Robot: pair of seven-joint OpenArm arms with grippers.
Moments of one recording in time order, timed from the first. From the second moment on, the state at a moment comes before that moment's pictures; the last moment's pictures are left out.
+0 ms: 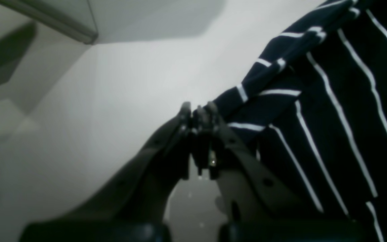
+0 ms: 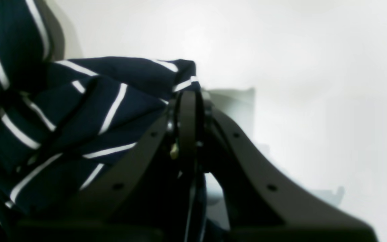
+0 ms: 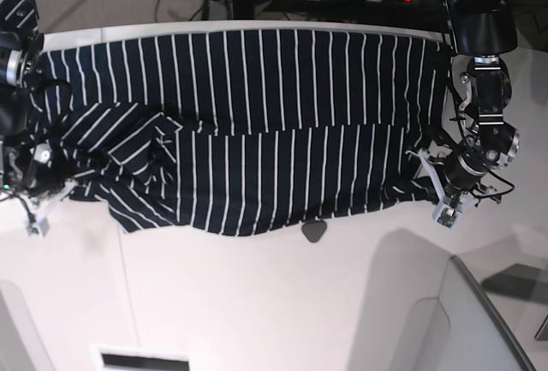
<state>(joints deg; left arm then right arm) -5.7 -18.2 -13.0 70.7 14.8 -32.0 22.6 27.2 19.7 15.1 27.2 -0.1 25.9 -28.5</state>
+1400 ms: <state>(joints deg) -8.5 -16.6 -20.2 71.0 13.8 -32.0 22.8 21.4 19.3 15.2 44.2 0.0 26.8 -24.9</state>
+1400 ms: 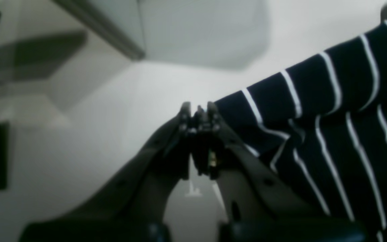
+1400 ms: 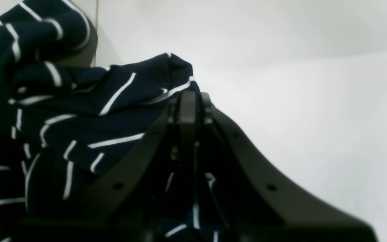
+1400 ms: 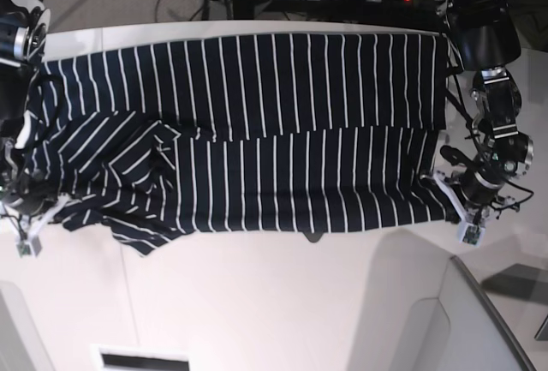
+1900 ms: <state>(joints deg) -0.6 -20.8 -23.6 71.1 -1.5 -34.8 23.1 16.8 20.5 17.7 44.6 14.3 31.9 -25.1</state>
